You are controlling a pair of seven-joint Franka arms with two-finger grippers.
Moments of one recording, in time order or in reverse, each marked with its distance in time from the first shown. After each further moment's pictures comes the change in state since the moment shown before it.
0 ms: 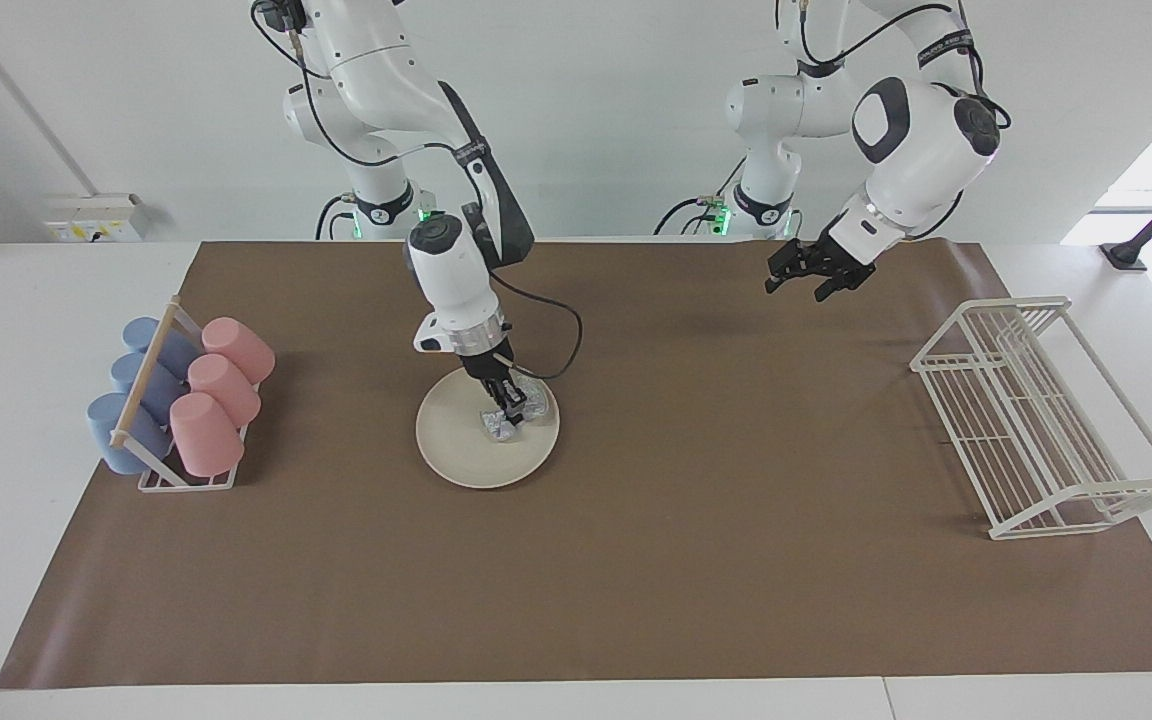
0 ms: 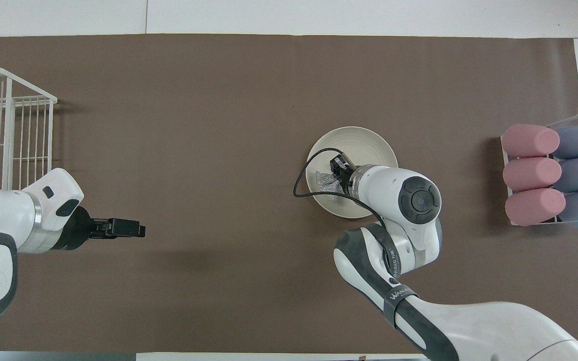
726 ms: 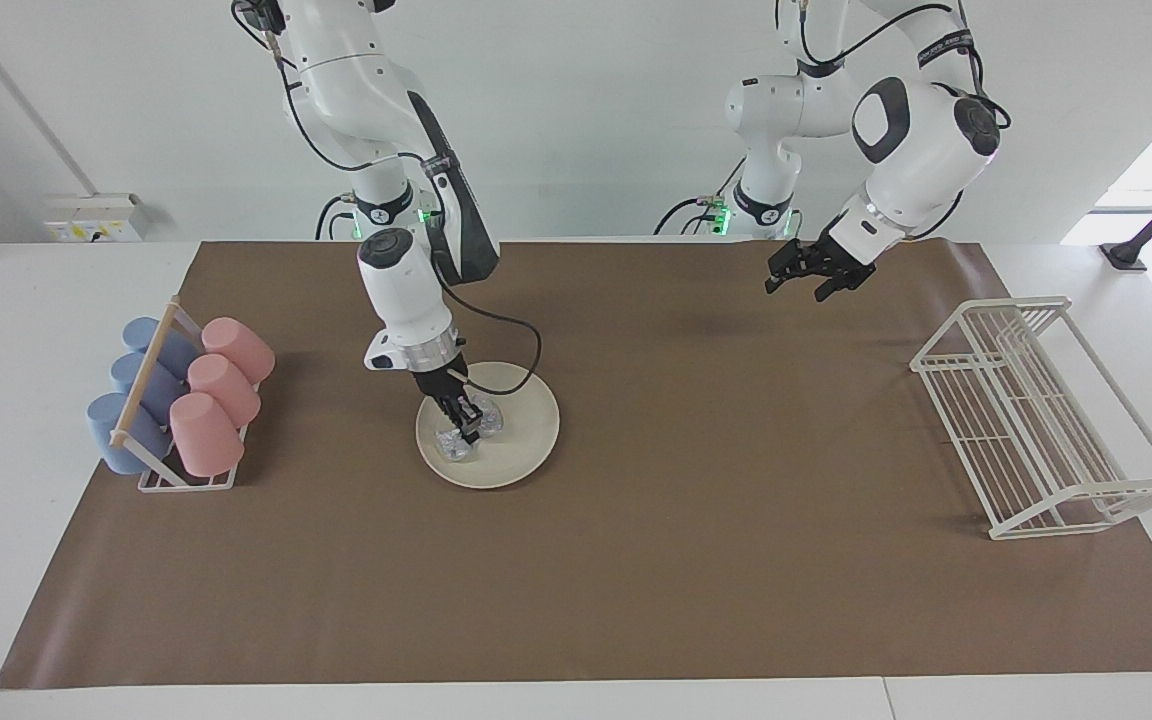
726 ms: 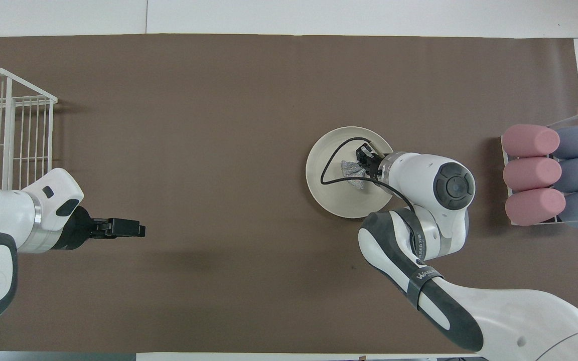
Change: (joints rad) left arm 0.000 0.000 0.000 0.000 0.000 0.001 -0.002; right arm -0.071 0.002 -0.001 0.000 0.000 0.001 -0.092
